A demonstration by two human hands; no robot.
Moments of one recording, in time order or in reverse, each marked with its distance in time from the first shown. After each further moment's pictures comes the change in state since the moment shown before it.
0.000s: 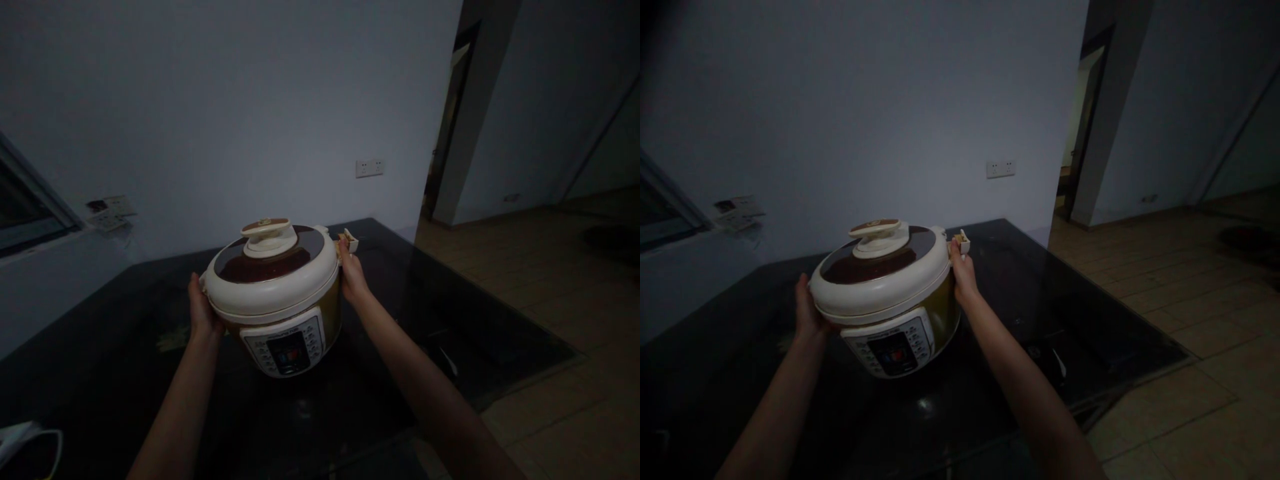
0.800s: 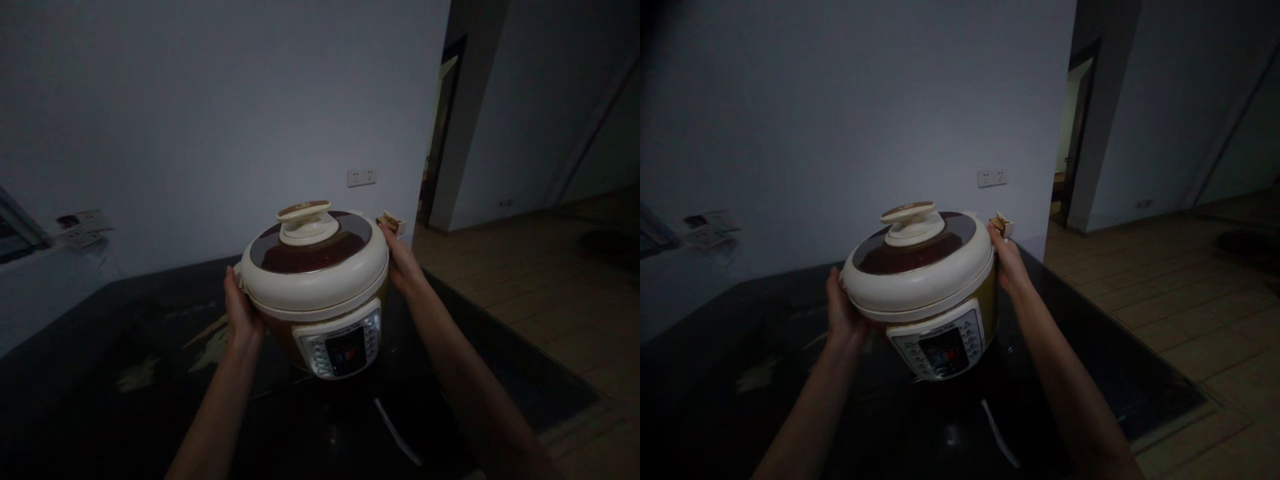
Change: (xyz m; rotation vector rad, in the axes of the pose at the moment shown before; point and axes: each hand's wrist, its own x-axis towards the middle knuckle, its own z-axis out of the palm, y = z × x) left_hand 0.035 -0.044 0.018 -0.176 -0.225 -0.008; right_hand 0.039 -0.008 -0.021 -0.010 -0.016 -0.252
